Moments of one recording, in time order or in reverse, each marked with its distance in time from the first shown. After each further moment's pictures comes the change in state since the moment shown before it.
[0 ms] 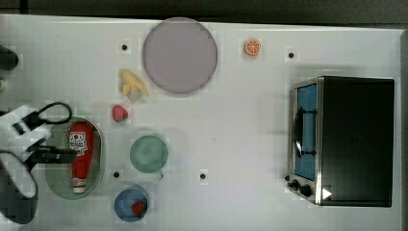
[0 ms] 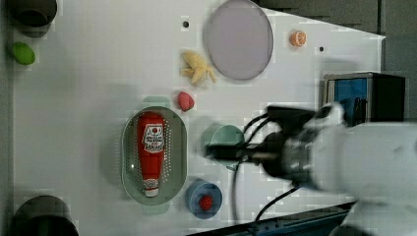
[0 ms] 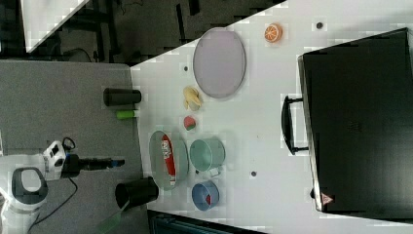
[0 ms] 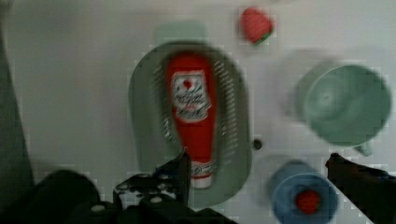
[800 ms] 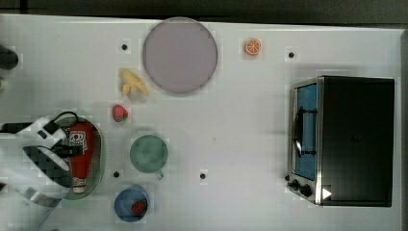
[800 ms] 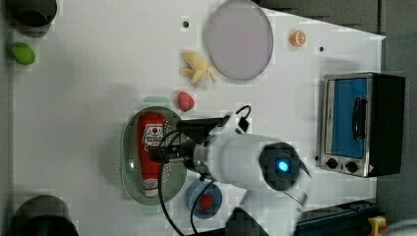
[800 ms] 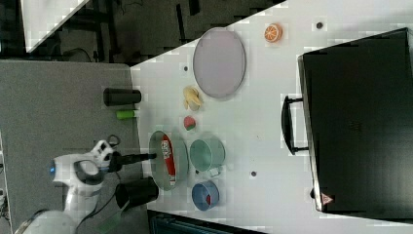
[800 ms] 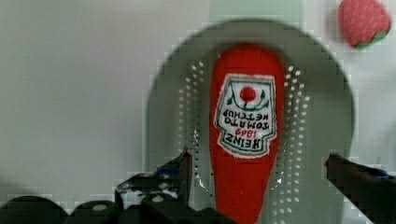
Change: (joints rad) arm 0.037 0.344 0.046 -0.147 -0.320 0.438 0.151
